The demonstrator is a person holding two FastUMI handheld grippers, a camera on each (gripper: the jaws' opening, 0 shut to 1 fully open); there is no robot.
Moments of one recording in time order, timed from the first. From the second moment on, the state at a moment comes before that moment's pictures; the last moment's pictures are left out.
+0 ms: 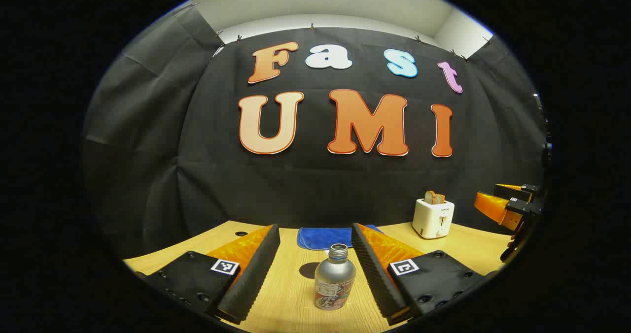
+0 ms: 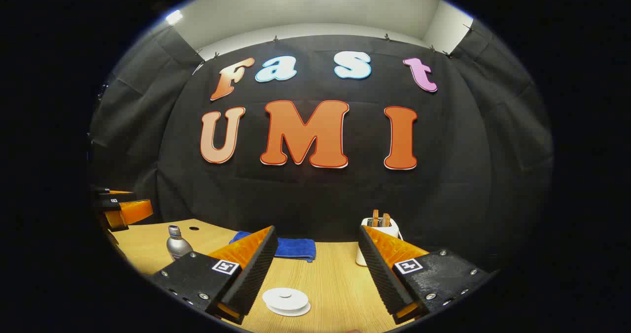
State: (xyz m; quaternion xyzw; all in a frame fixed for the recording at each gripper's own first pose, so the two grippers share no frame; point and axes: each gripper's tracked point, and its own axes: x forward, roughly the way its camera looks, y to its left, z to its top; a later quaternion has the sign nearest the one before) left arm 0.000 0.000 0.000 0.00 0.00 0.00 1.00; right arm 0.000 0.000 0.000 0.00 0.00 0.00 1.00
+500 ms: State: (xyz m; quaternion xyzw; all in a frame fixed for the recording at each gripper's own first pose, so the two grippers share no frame) left arm -0.002 0.002 0.002 0.02 -0.01 0.00 1.00; right arm 0.006 0.005 -0.018 0.00 0.02 0.01 1.00
